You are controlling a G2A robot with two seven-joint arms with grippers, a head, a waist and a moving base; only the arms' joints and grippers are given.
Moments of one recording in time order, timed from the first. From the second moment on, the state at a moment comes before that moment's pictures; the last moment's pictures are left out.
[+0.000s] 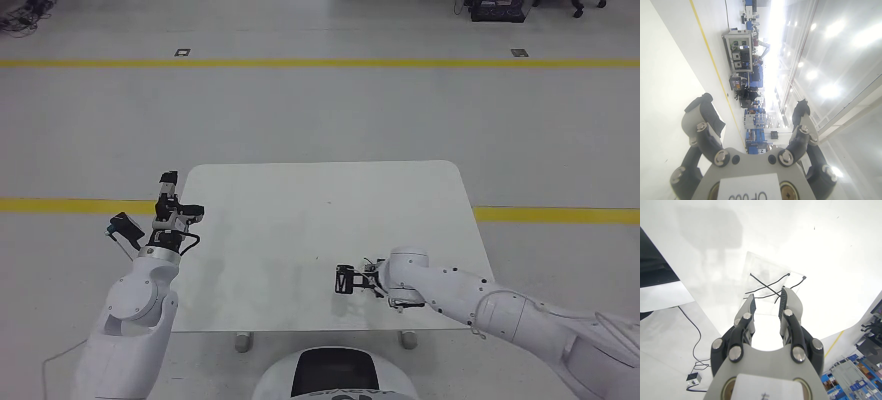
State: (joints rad) left arm 1.73 -1.15 -1.60 -1.80 -0.42 0.00 0.00; right arm -0.82 -1.02 0.17 -1.48 -1.15 -0.34 0.93
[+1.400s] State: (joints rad) left arm 1.73 -1.15 -1.60 -1.80 -0.42 0.00 0.00; right arm -0.87 -1.13 0.17 -1.36 -1.34 -0.34 0.94
